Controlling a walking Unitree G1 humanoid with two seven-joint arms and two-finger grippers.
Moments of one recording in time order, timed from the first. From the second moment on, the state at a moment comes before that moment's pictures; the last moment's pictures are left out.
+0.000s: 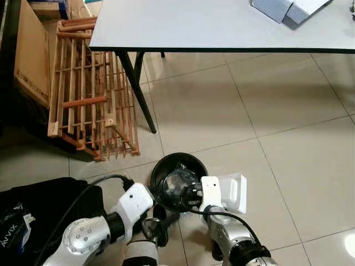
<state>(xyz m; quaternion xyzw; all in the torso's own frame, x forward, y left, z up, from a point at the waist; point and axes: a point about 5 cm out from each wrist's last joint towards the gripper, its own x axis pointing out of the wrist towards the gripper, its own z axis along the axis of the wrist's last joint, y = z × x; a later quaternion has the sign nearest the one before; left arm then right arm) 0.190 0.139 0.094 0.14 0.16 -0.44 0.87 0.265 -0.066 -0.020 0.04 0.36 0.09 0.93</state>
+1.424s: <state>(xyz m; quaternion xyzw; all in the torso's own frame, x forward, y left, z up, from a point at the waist) 0.183 0.138 0.100 0.15 0.17 -0.45 0.86 0.285 -0.072 -0.009 -0.02 0.29 0.09 0.95</state>
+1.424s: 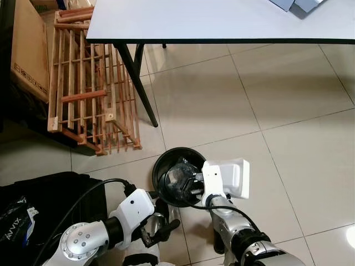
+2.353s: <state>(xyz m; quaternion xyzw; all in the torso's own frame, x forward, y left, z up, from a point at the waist) 0.184 0.139 0.100 0.16 0.17 -0.45 0.86 0.283 -0.069 -0.010 -0.01 0.29 0.10 0.95</state>
